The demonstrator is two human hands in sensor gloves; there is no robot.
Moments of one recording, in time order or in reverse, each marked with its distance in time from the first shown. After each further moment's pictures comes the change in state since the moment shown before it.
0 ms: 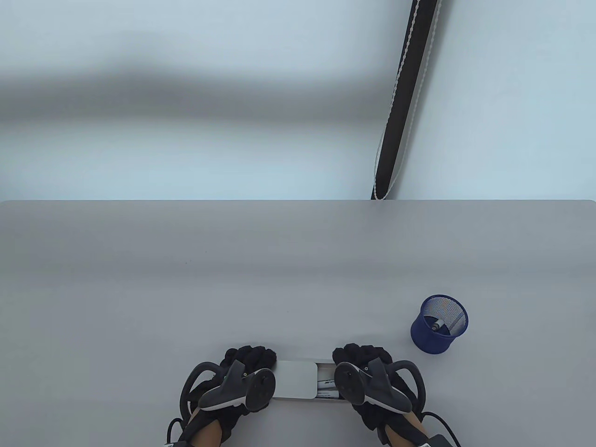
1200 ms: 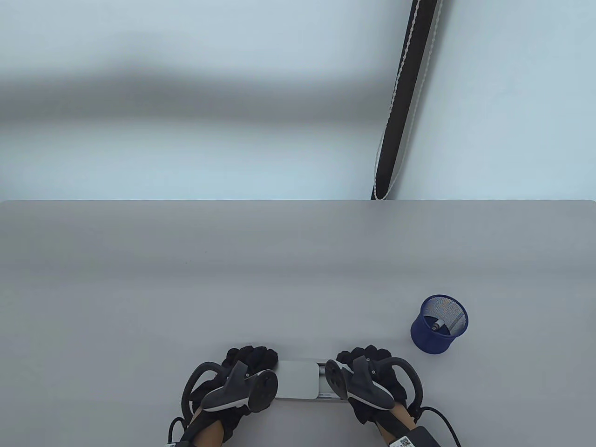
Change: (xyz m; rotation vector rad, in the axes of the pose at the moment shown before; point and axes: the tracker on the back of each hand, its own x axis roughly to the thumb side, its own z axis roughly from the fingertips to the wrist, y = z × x) left_hand 0.004 0.001 -0.001 0.008 -0.001 -0.021; right_hand 0.005 0.014 -0.016 -0.008 0.095 0.198
